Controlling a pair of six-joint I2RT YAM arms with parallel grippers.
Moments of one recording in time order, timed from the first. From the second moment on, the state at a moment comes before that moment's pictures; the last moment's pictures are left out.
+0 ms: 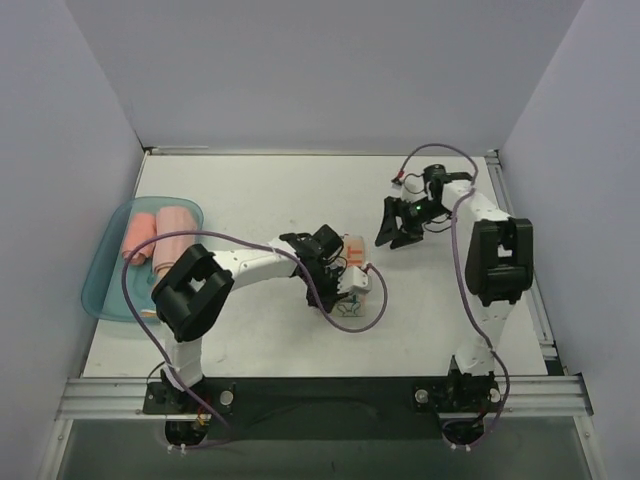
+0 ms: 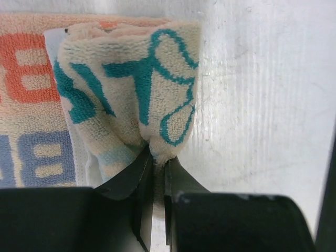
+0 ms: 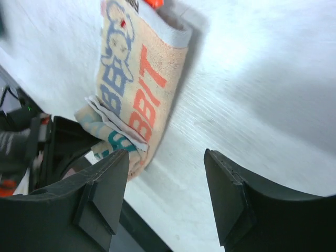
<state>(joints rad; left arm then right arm) -0.87 1.87 1.22 -0.57 0.44 0.68 0.12 2.04 1.51 -0.90 -0.70 -0.10</state>
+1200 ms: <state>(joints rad) -0.64 2.51 1.95 -1.48 0.88 0.55 0.89 1.48 1.07 -0.76 -0.15 -0.55</state>
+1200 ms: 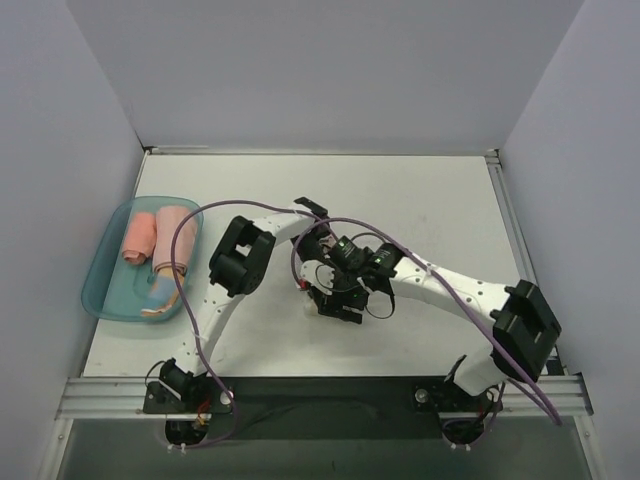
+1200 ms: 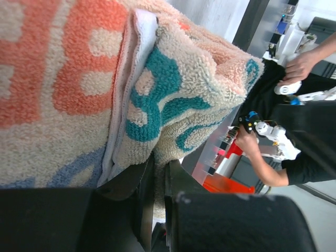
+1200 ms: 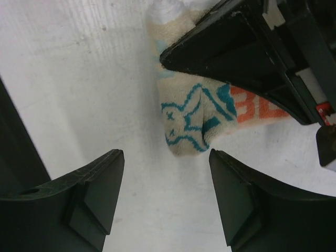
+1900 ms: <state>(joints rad) -0.61 2.52 1.92 -1.49 0.92 0.54 0.82 1.70 1.00 -0.54 -0.17 -0.54</state>
